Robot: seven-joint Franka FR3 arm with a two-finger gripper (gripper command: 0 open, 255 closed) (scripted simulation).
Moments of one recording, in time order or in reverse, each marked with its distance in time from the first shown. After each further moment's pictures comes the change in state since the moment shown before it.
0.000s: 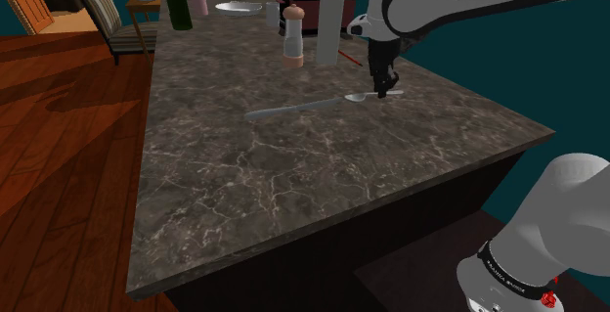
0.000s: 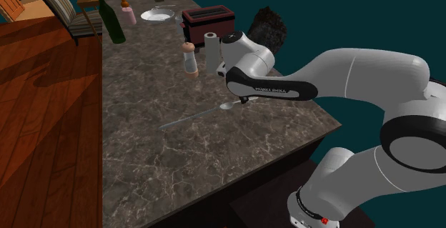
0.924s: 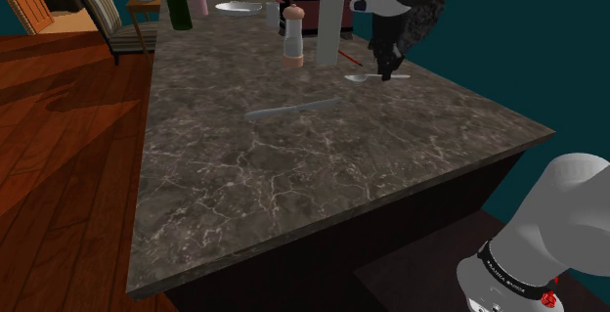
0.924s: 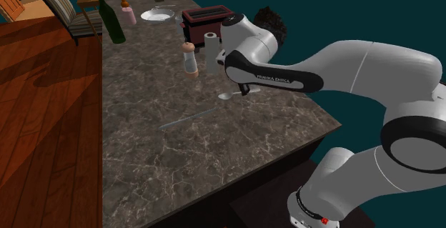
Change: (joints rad) arm 0.002 -0.002 0.006 0.128 0.010 -0.126 -0.030
